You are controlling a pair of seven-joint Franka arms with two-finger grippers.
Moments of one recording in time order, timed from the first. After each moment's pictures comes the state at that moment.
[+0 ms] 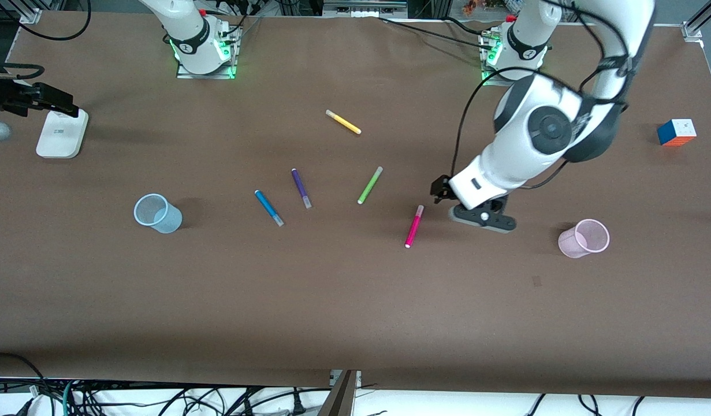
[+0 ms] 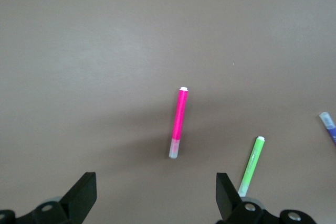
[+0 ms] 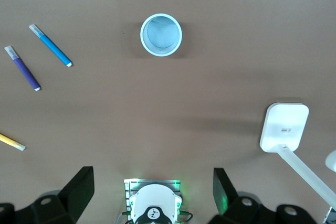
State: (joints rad) left arm -0.14 0.40 -0.33 -1.72 -0.03 2.13 -0.23; right arm 0.04 0.04 -0.09 -1.55 -0.02 1.34 -0.05
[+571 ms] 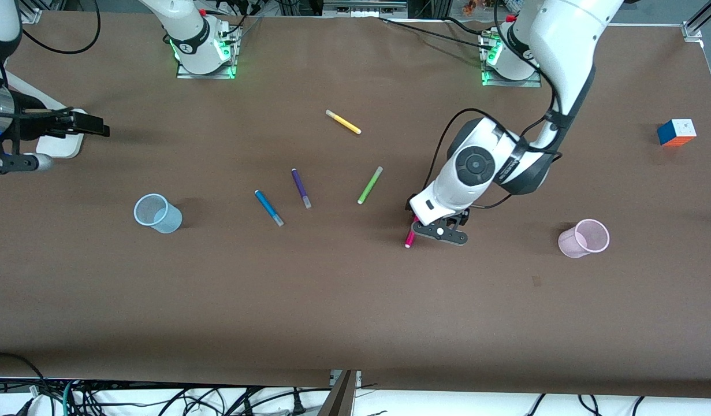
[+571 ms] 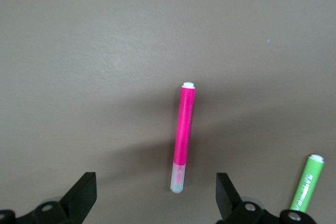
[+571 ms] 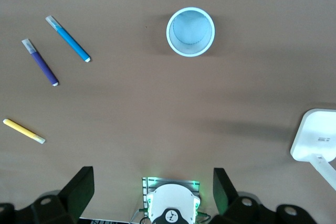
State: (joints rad) left arm -0.21 0.60 -0.33 -1.72 0.16 2.26 -0.35; right arm 0.04 0.14 -0.08 -1.54 0.07 1.37 -0.05
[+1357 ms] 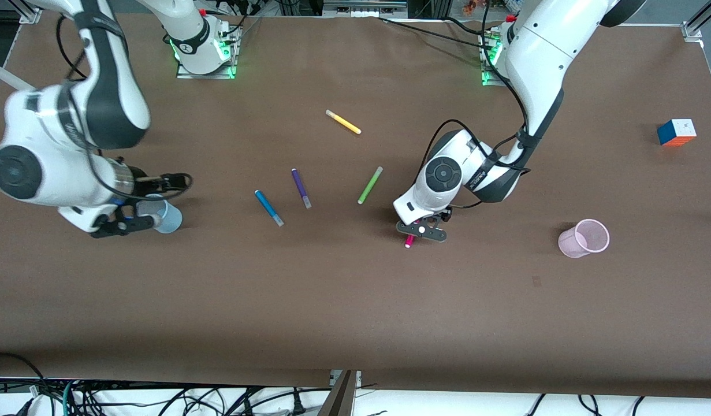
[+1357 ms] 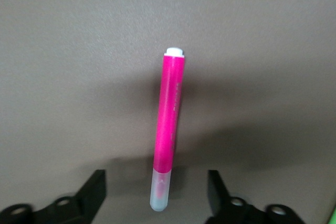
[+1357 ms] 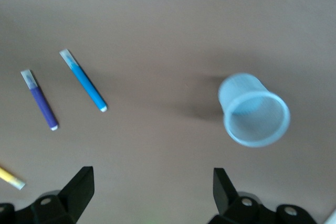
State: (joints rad) left arm -0.25 0.70 -0.33 -1.72 0.24 2.30 -0.45; right arm 0.23 0.40 -0.06 -1.55 0.07 1.68 -0.06
